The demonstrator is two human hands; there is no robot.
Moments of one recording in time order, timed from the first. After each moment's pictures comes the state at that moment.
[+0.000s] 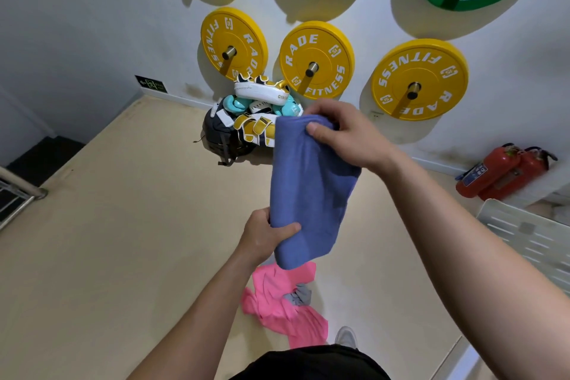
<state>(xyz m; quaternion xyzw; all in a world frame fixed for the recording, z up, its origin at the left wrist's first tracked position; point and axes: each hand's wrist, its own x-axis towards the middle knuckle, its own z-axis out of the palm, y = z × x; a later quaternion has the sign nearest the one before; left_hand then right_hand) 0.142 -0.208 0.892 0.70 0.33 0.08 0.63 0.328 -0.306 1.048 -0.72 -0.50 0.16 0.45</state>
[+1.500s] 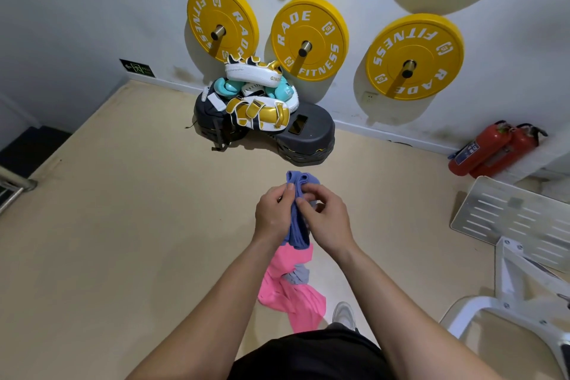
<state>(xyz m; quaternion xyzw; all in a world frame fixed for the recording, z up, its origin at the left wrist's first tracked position) 0.159 -0.231 0.881 0.70 0.37 0.14 0.59 0.212 -0.337 0.892 -0.78 -0.16 0.21 0.57</state>
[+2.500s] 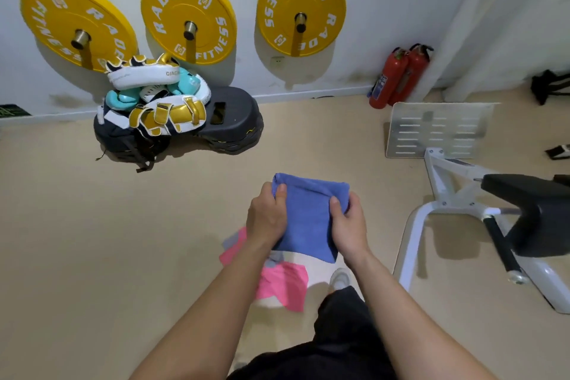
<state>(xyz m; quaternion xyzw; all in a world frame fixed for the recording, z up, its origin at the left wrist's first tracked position) 0.218 -0.329 0.836 0.85 0.25 -0.03 0.46 0.222 -0.491 0.827 -0.76 0.16 0.11 0.62</state>
